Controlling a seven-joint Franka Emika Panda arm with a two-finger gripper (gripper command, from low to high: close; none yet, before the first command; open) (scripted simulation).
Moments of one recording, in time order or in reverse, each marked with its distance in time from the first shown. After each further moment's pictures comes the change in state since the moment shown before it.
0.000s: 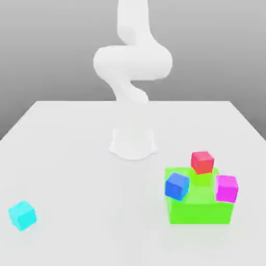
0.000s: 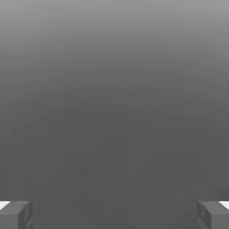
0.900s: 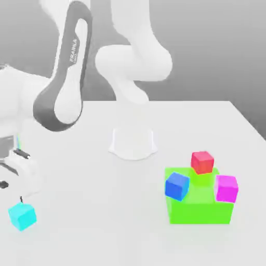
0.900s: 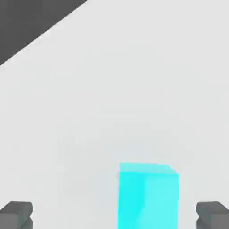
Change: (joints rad) arm -0.315 0.991 -0.262 -0.183 0.227 0.432 -0.162
